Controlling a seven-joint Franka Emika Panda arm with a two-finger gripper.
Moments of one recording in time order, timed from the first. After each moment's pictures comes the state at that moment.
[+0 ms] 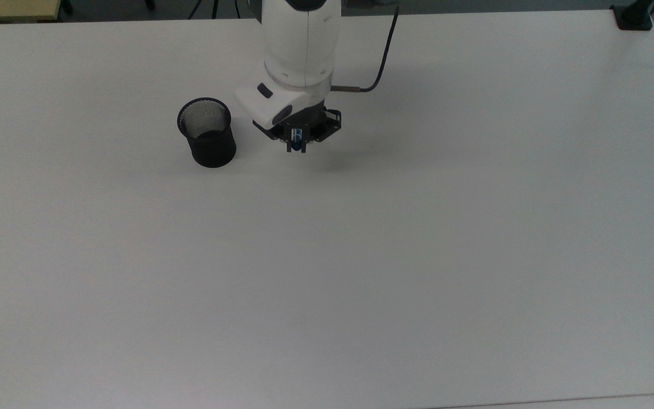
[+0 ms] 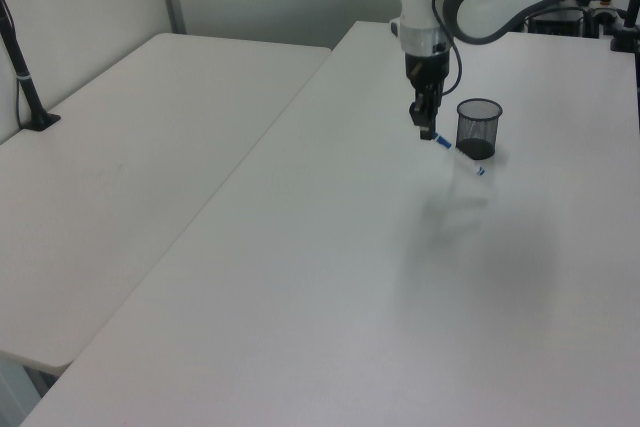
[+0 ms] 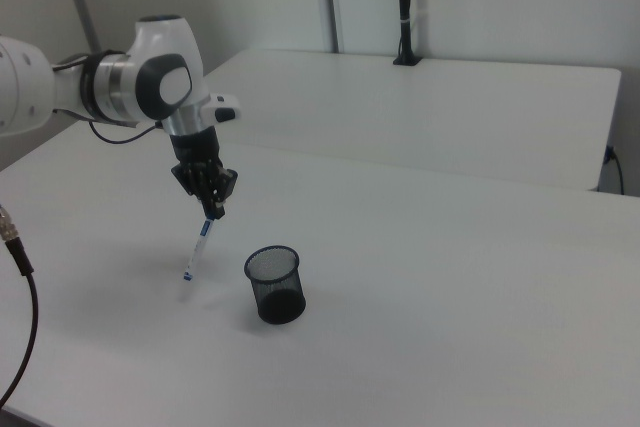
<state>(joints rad) 0.03 0.28 0.12 -1.74 -0.10 1.98 0.17</state>
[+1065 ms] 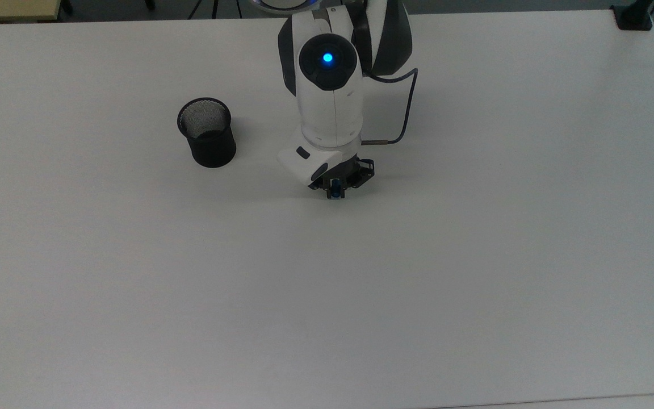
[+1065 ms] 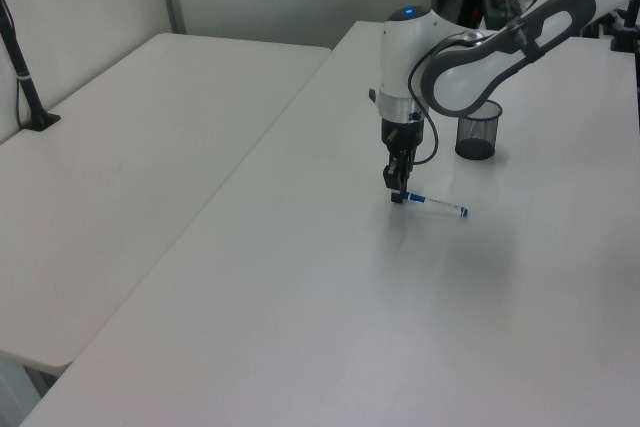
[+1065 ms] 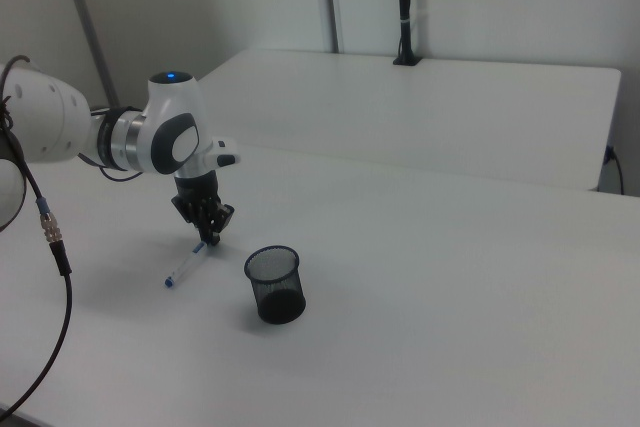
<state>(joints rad) 0.09 0.46 0.12 -1.76 -0.01 2.25 0.16</state>
